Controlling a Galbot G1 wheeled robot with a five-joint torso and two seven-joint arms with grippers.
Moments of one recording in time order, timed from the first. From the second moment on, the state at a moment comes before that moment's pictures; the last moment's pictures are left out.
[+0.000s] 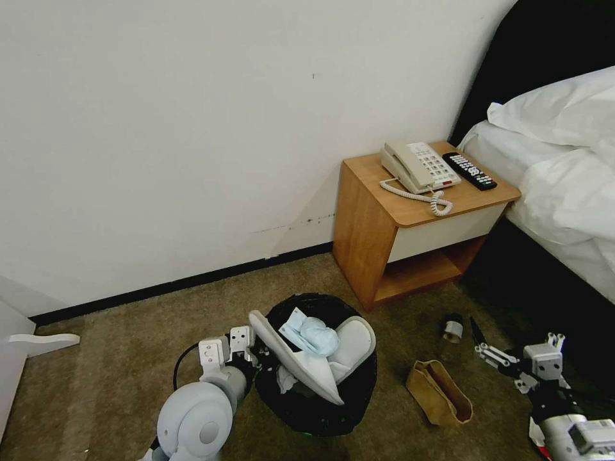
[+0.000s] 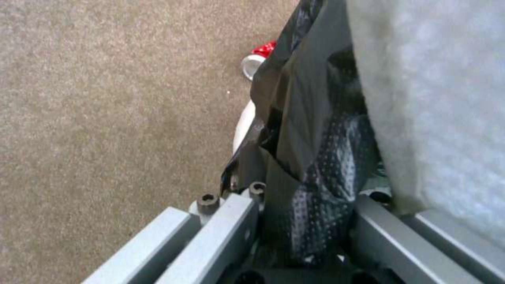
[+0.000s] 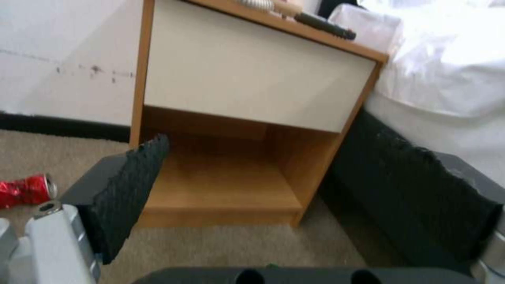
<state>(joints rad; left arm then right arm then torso) 1.37 -1.21 -0.21 -2.20 -0.92 0.73 -0.63 -1.82 1.32 0.93 2.08 0.16 0.21 -0.18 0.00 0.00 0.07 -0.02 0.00</state>
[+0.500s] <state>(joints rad) 1.37 -1.21 -0.22 -2.19 -0.90 0.72 -0.61 -1.81 1.31 0.93 2.05 0.17 0.20 -0.18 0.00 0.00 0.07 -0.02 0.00</state>
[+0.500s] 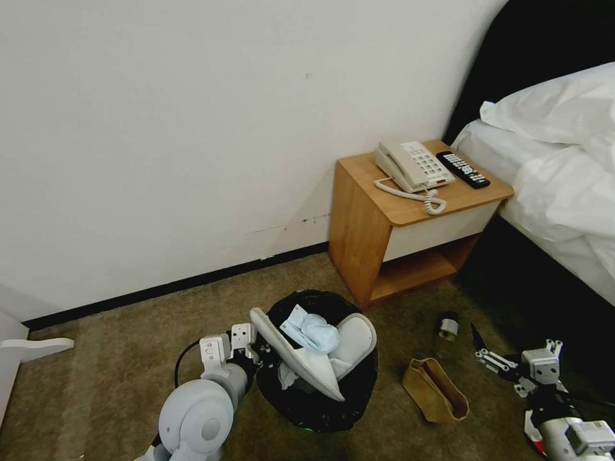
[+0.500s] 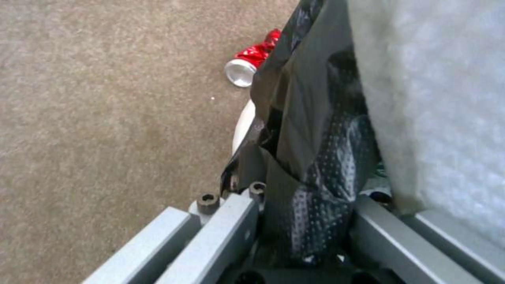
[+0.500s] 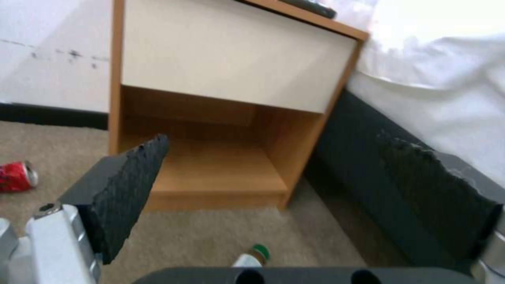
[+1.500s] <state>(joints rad) 1.39 -1.21 -0.23 -2.19 -0.88 0.71 -0.61 -1.77 1.18 0.91 1.93 0.18 0.15 -0.12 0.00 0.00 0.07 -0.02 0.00</state>
